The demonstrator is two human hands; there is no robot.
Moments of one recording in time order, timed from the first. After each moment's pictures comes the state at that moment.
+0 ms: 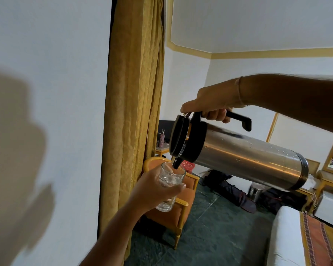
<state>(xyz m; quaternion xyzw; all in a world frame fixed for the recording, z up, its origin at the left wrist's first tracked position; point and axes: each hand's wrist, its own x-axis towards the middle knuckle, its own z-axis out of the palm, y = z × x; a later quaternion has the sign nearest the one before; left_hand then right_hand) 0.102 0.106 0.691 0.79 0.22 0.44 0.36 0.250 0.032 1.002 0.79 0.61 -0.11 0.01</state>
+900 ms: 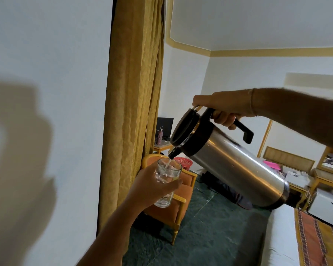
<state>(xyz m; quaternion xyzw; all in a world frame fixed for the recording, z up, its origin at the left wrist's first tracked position) 0.088 0.101 0.691 0.77 0.22 0.46 0.39 0.276 0.010 0.982 0.76 0.60 -0.21 -0.14</state>
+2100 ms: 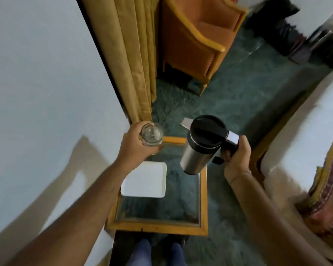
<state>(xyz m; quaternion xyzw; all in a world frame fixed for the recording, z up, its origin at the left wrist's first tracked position) 0.055 0.087 0.289 0.71 0.51 0.23 0.43 0.324 -0.041 0.308 0.67 0.06 -0.38 -0.63</state>
